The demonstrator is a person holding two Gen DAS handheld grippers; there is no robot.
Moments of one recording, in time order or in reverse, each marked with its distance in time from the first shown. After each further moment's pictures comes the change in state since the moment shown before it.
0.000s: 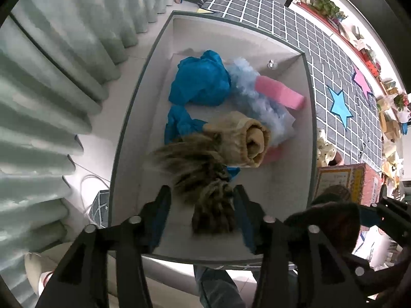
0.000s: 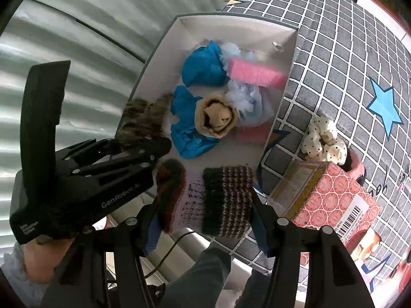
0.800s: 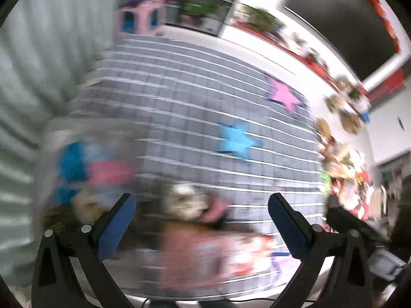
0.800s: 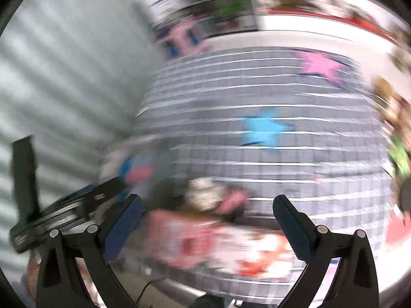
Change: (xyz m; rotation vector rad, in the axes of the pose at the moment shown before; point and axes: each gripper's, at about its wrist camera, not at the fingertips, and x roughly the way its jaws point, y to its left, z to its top) left arm -0.065 -0.226 0.058 0.191 -0.159 -0.228; right arm -0.158 -0.186 -0.072 0.453 -0.477 -0.115
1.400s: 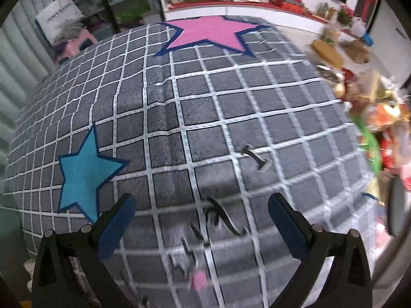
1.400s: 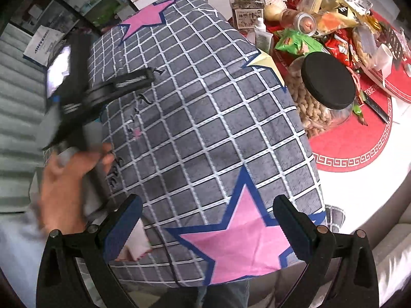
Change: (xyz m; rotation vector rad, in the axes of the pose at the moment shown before) left arm 0.294 -0.235 0.001 0.359 -0.022 0.258; right arm 0.007 -0.256 -0.087 0.404 0.129 -0.203
